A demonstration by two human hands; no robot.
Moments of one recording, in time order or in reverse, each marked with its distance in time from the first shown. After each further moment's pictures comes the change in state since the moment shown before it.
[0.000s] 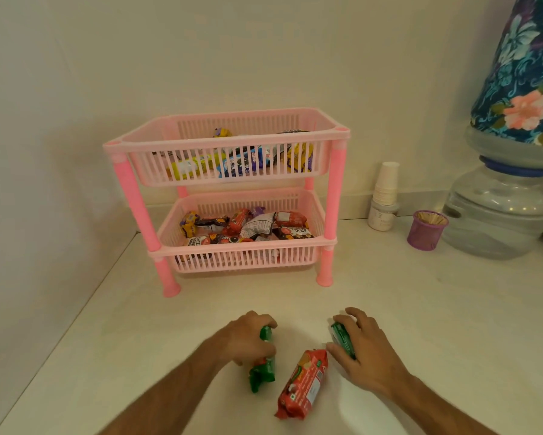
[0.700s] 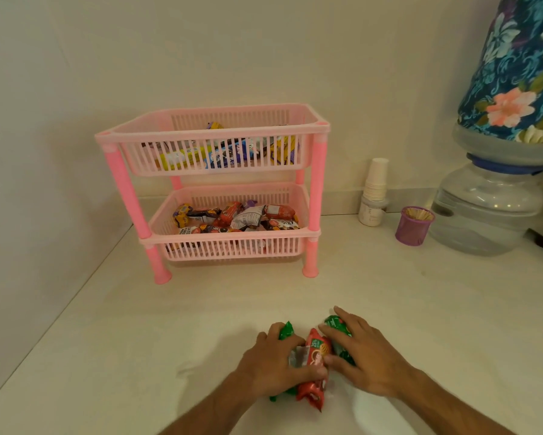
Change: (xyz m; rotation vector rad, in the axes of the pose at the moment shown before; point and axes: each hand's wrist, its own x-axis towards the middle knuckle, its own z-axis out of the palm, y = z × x) left_hand -0.024 0.074 0.088 0.040 0.100 0.049; right_hand -0.032 0.031 -0.029 -0.152 -0.245 -0.175
